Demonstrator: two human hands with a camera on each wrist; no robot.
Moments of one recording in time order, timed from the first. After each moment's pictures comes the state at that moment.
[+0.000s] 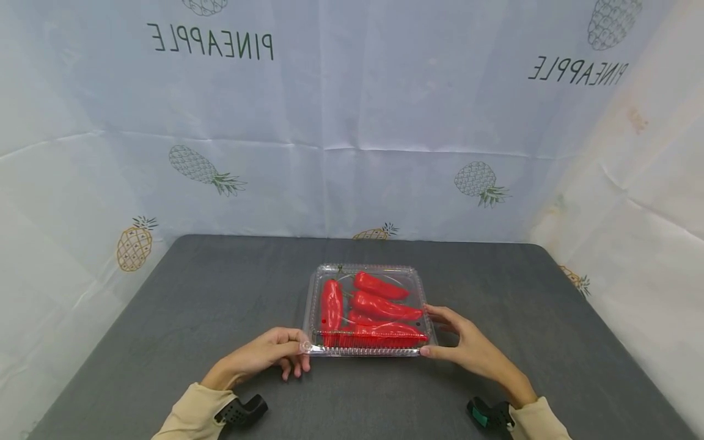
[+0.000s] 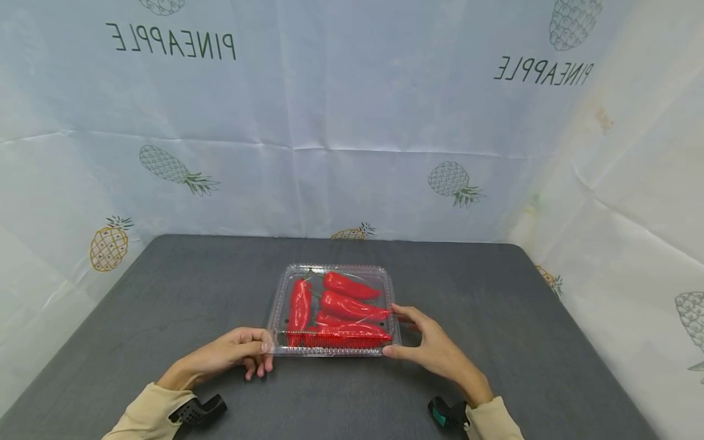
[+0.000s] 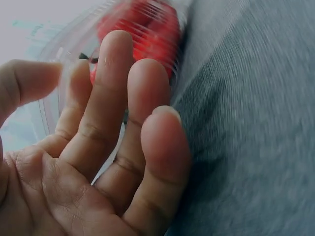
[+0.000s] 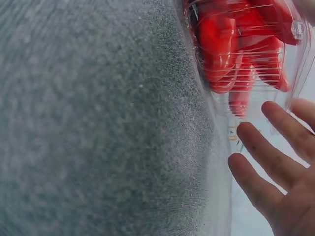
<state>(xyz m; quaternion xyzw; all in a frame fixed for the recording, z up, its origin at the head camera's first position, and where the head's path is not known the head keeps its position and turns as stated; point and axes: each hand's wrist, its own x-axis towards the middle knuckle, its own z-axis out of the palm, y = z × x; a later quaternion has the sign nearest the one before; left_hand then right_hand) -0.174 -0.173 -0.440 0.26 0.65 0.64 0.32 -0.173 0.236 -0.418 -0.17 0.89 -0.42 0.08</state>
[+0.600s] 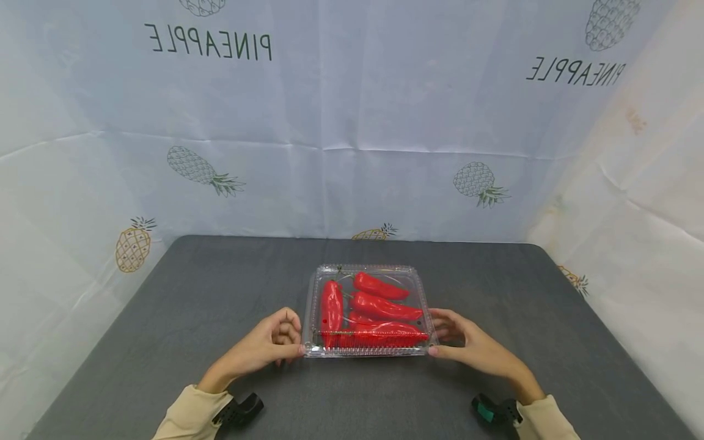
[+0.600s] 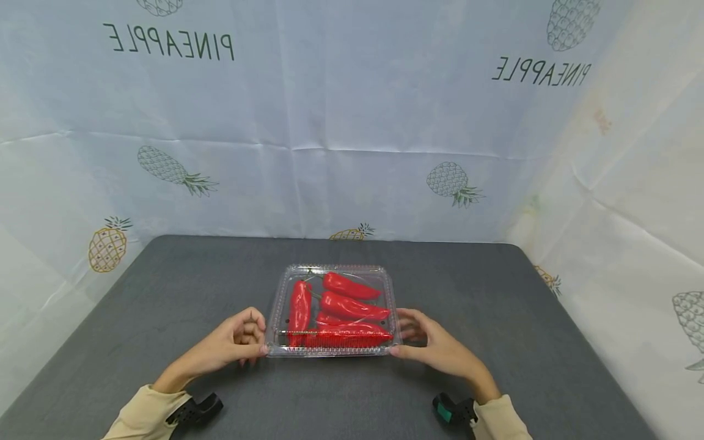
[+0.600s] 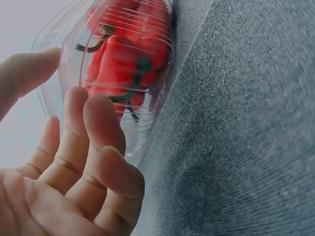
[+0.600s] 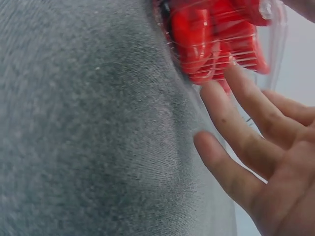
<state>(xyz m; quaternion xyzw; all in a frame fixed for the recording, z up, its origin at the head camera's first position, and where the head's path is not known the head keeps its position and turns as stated) -0.171 -0.170 -0.428 0.23 0.75 0.59 0.17 -0.178 0.257 -0.418 -0.21 0.84 -0.48 0.17</state>
